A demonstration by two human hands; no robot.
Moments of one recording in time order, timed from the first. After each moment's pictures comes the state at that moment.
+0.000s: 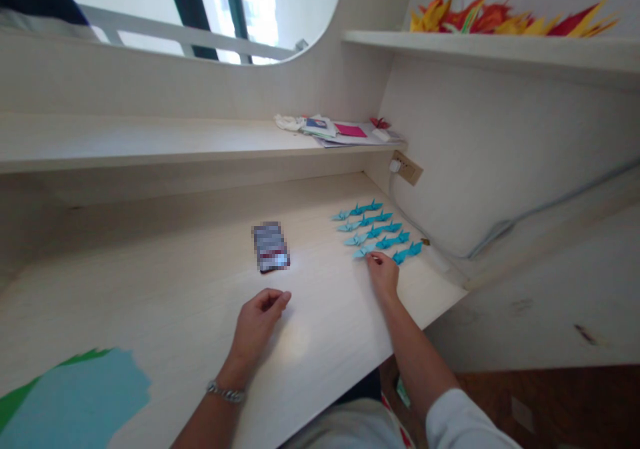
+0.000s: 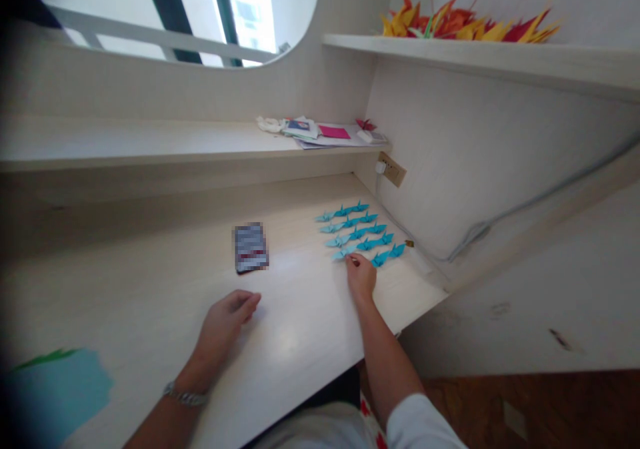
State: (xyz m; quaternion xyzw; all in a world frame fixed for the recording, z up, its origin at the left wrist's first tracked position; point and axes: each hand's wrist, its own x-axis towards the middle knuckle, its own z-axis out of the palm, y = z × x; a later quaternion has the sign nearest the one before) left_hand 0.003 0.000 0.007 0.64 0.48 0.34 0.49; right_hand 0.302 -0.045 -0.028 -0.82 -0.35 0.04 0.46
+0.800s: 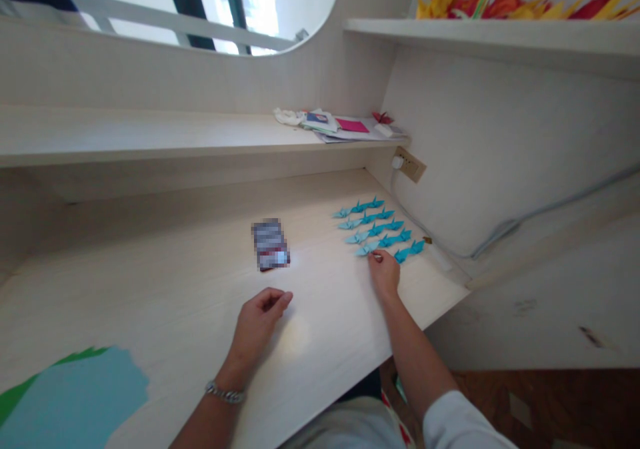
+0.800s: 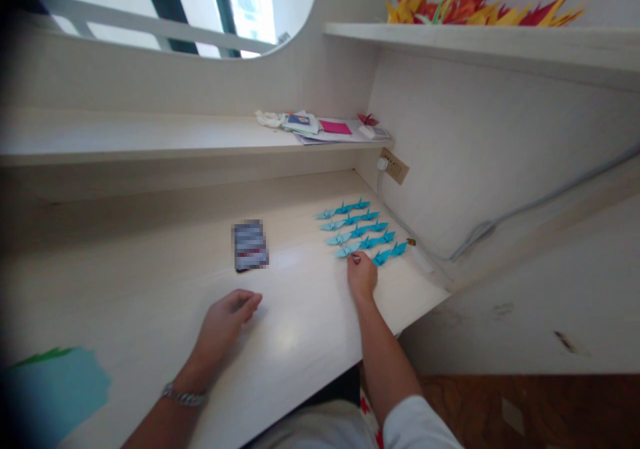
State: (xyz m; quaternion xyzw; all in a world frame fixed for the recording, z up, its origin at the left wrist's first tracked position) left_hand 0.001 -0.002 0.005 0.67 0.48 0.32 0.47; right_hand 0.303 -0.045 -0.028 -0.85 -0.33 0.02 0.40
